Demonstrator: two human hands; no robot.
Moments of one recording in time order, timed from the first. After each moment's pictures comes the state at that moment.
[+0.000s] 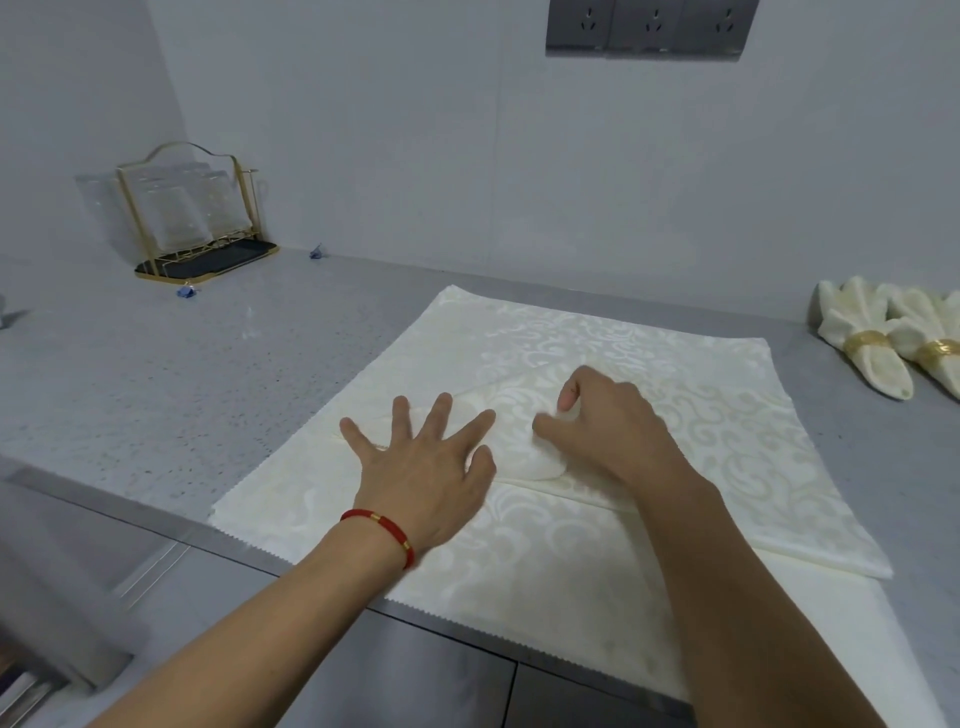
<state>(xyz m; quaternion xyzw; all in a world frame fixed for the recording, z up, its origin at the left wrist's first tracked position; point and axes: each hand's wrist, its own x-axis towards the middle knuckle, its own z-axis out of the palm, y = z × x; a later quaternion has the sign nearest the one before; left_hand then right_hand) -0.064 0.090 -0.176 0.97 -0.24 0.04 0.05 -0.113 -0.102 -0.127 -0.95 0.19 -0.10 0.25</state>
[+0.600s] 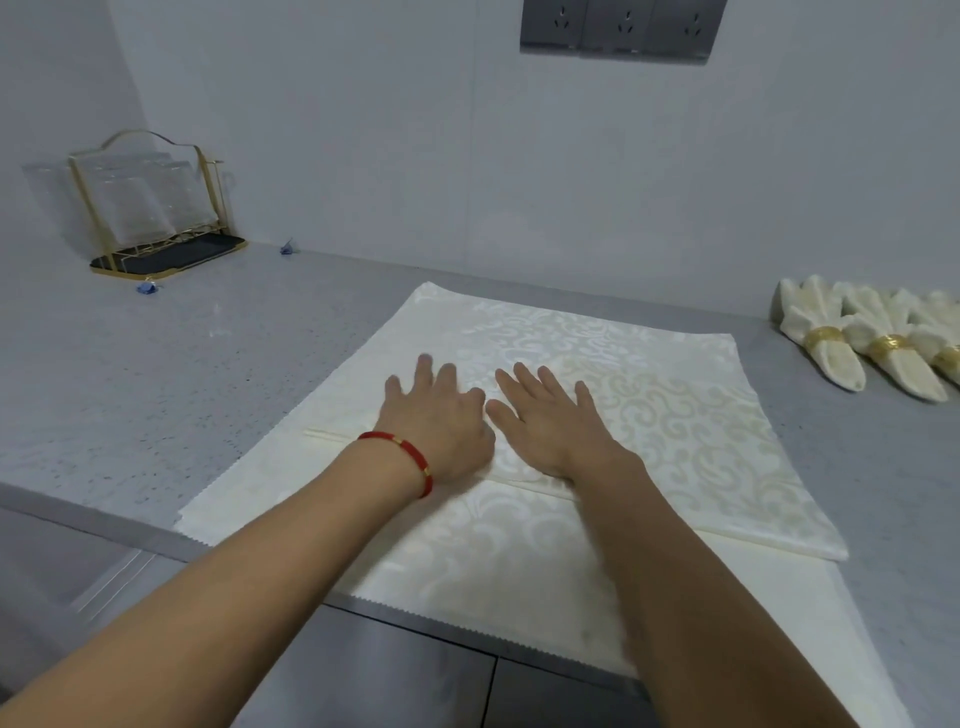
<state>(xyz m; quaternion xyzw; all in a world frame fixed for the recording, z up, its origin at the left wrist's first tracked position) -0.046 0.056 -0.134 0.95 -0.31 0.04 -0.01 -0.071 -0.108 -0.167 -0.99 0.08 0.01 0.09</state>
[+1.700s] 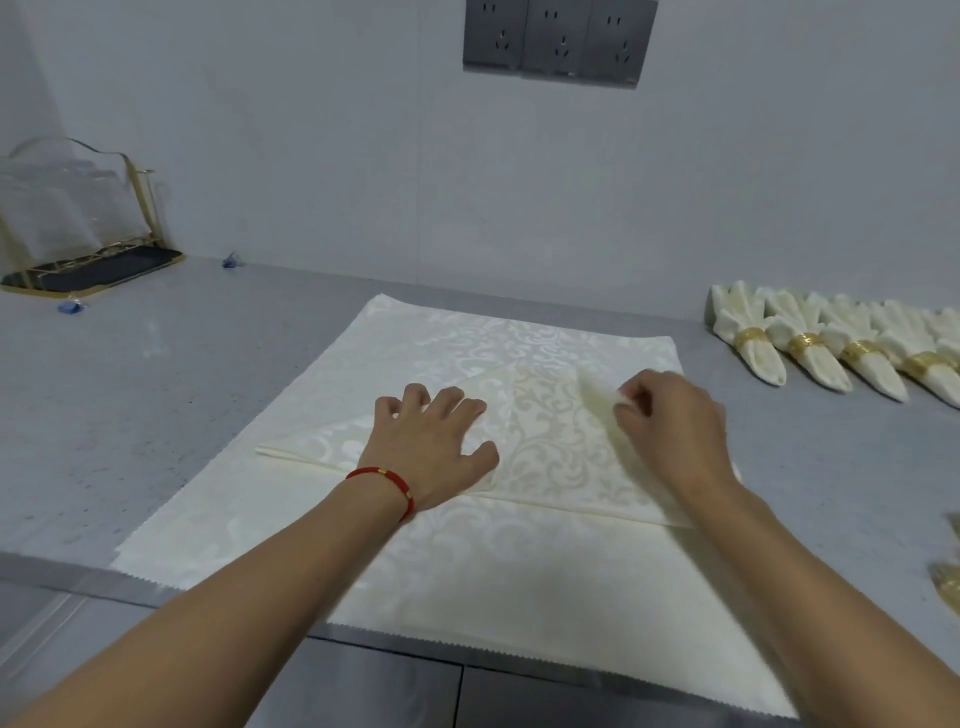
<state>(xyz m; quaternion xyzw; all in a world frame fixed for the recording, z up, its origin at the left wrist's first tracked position) -0.032 0.032 -0.177 0.92 -0.37 0.10 0.08 -0.166 -0.199 -0.137 -0.90 0.26 -0.29 0.16</state>
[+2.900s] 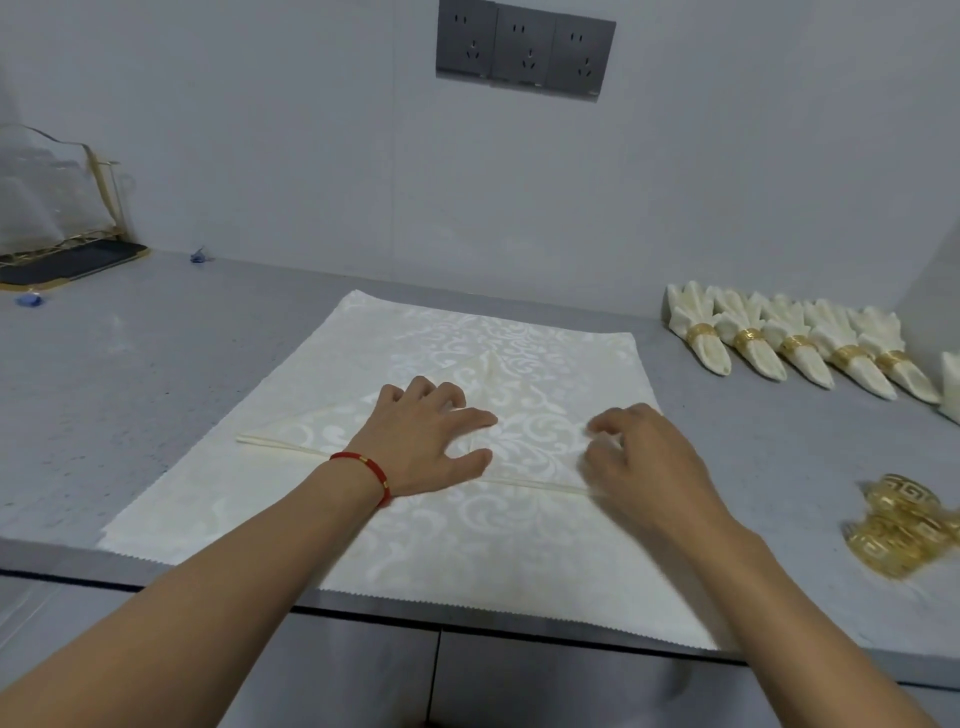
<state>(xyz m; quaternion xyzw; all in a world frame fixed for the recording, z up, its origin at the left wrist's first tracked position) -0.041 0.035 -0.169 0.86 -0.49 0.11 0.10 -0.231 -0.157 -0.133 -0.94 0.24 -0.18 0.15</state>
